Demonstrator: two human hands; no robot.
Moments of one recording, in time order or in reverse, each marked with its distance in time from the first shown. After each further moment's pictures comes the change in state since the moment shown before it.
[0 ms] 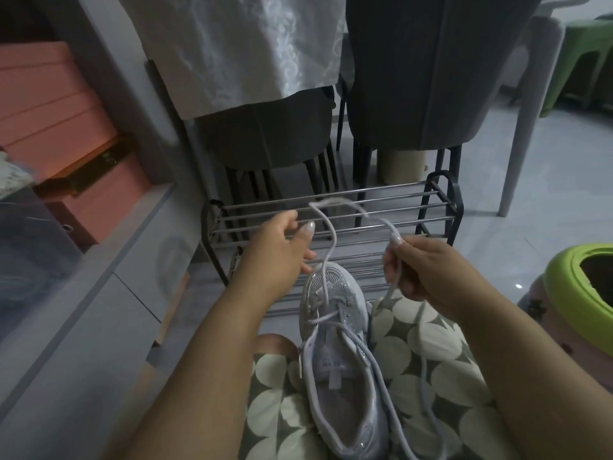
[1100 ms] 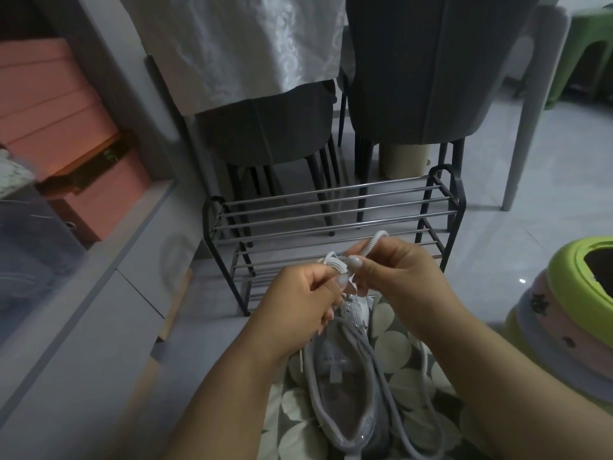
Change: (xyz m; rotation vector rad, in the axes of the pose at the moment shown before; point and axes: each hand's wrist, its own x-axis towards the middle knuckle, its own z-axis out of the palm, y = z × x) left_hand -0.053 -0.005 0.017 -0.178 -0.275 -0.094; right_hand -0.018 0.003 0.043 0.131 -0.030 -0.244
